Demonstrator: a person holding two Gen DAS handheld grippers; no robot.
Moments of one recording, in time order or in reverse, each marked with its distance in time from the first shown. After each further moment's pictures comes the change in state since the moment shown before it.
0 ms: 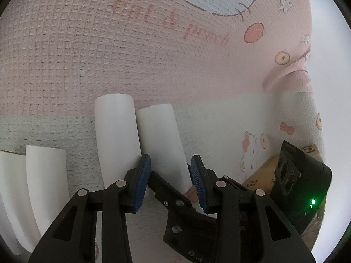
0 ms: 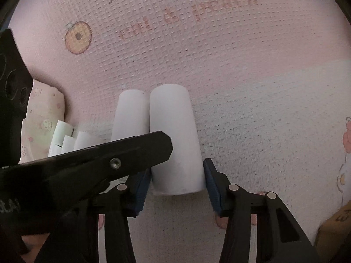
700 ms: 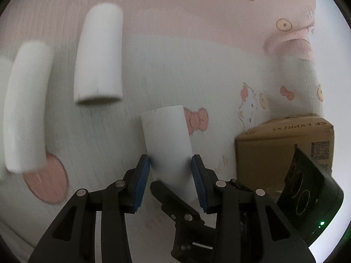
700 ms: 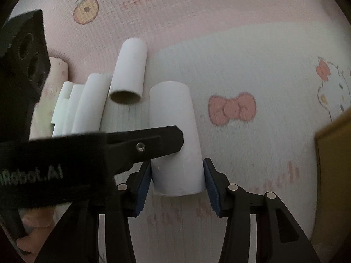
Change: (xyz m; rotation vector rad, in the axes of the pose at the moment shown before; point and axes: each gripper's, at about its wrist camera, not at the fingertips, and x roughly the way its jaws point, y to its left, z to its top) left arm 0.009 -0.006 -0.071 -0.064 0.220 -0.044; right arm -0.033 0.002 -0.081 0.070 0.109 -0.063
